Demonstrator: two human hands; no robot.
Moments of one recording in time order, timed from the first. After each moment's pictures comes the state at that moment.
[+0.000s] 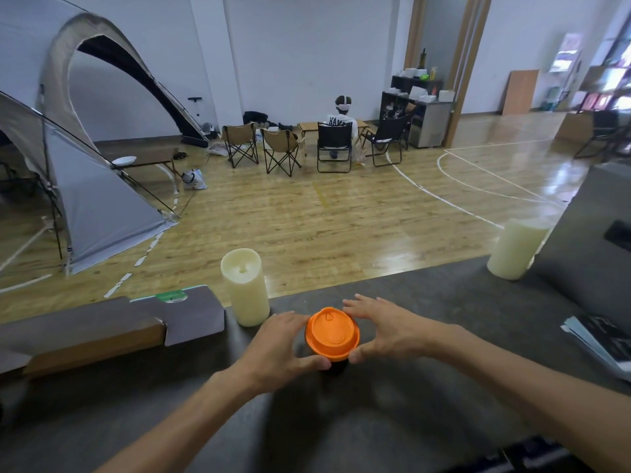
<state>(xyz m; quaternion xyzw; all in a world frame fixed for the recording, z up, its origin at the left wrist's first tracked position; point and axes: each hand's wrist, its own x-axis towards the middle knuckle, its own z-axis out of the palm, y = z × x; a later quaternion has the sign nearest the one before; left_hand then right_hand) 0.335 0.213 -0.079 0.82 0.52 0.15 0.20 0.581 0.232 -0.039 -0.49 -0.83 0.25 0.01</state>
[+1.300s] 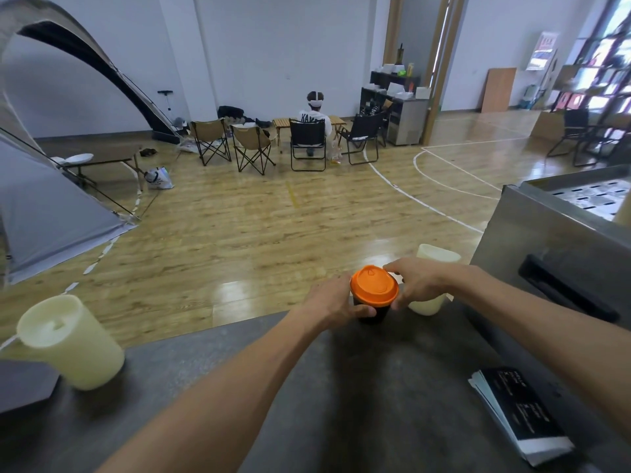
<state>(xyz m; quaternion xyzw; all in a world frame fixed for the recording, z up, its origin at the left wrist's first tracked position) 0.665 0.398 -0.065 0.79 0.55 0.09 0.24 0.853 0.398 0.000 -0.64 -0.74 0.19 -0.09</state>
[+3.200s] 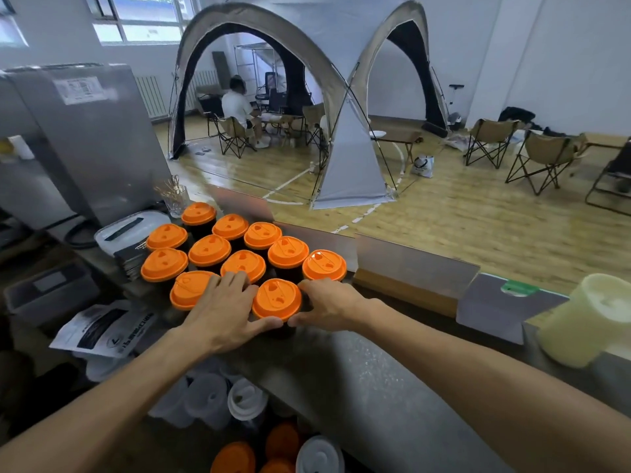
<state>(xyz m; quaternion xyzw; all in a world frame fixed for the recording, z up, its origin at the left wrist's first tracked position) -0.089 -0.052 -0.048 0.51 0.86 -0.08 -0.05 0.042 0.120 -0.040 -0.15 -0.97 0.20 -0.07</state>
